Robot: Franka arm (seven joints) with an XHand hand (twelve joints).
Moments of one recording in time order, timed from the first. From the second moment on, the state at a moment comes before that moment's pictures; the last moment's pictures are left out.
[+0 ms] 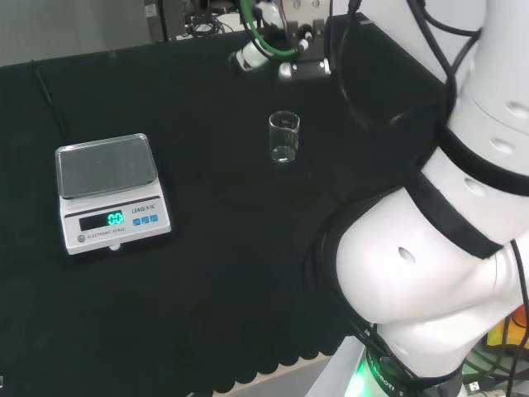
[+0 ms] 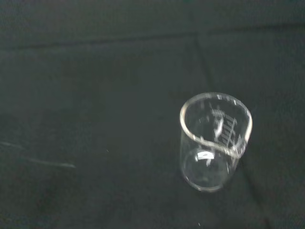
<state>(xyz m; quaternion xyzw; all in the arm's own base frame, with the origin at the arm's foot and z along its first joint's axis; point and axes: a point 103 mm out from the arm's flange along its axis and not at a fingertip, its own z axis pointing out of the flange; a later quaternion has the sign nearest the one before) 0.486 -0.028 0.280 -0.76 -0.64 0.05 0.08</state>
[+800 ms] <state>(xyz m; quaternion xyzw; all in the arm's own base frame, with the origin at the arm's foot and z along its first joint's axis) 0.482 -0.044 0.189 -0.77 -0.62 0.03 0.13</state>
